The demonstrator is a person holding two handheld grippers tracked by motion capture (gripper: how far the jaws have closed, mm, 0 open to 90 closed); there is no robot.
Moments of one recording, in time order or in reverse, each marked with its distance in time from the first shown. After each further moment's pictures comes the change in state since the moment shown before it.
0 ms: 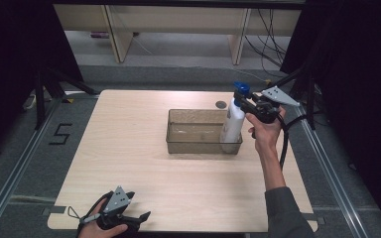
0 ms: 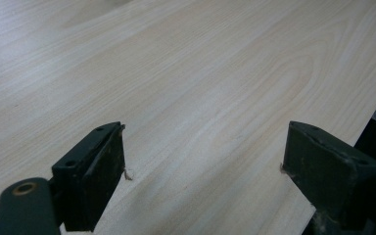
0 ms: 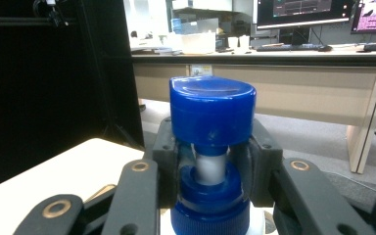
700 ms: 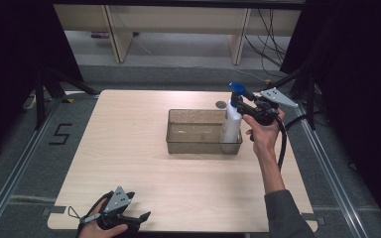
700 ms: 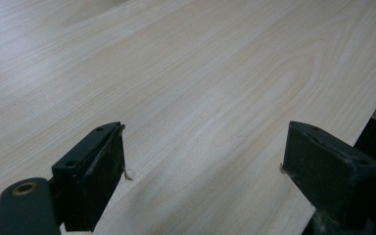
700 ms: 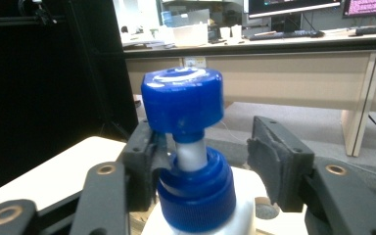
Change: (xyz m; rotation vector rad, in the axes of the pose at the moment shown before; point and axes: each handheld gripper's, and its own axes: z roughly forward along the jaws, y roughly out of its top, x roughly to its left) left arm -0.001 0.000 0.002 -0.009 0.000 -0.013; right arm 0.006 -0.001 -0.003 0.038 -0.036 0.047
